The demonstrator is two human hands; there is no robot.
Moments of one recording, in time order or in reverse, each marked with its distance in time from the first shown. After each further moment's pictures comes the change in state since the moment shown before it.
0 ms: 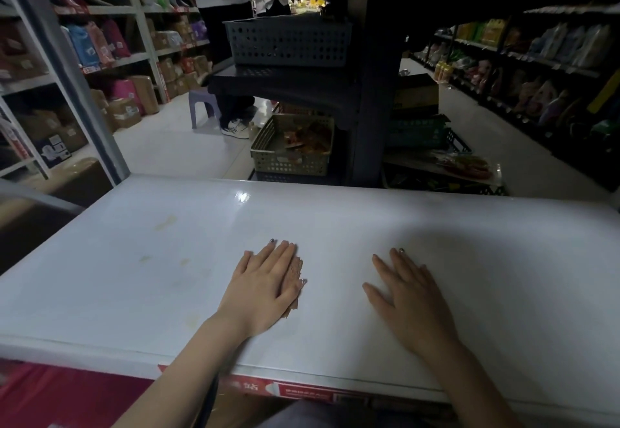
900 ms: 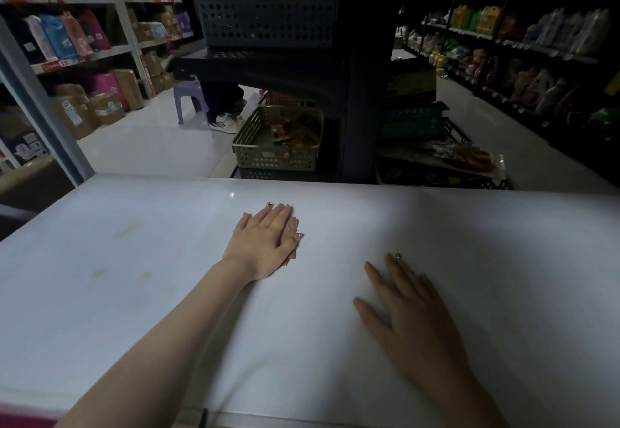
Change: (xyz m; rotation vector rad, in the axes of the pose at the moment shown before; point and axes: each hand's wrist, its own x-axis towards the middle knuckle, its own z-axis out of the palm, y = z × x) left_hand 0.103 -0.004 0.006 -0.055 -0.040 -0.042; right_hand 0.010 0.010 0.022 -0.002 0.230 -0.004
